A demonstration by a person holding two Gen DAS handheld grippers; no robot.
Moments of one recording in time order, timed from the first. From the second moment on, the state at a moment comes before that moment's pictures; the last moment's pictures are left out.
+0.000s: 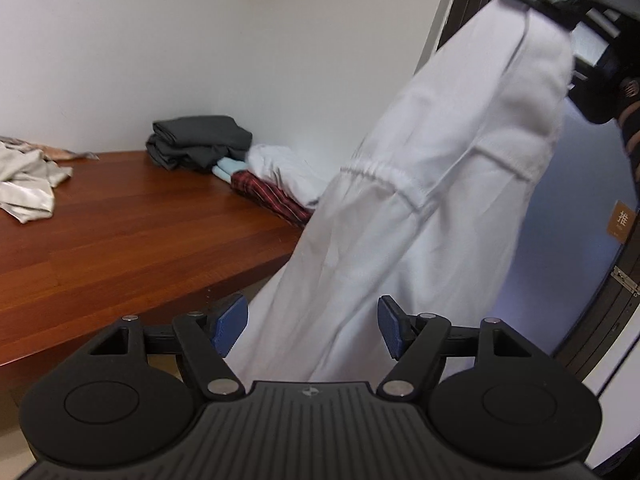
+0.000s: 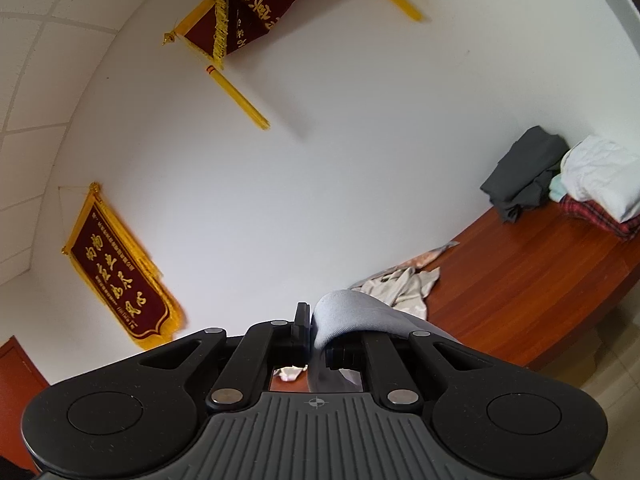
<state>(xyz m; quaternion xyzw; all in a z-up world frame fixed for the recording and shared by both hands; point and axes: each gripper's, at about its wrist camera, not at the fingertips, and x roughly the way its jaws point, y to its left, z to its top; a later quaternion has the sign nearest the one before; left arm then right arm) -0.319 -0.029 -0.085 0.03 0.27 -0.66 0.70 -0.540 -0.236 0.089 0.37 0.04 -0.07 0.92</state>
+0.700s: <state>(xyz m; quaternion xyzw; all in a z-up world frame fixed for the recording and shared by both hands) -0.281 -0.090 -0.009 0.13 0.21 -0.65 0.72 -0.544 -0.335 0.036 0.39 0.01 -0.21 0.89</state>
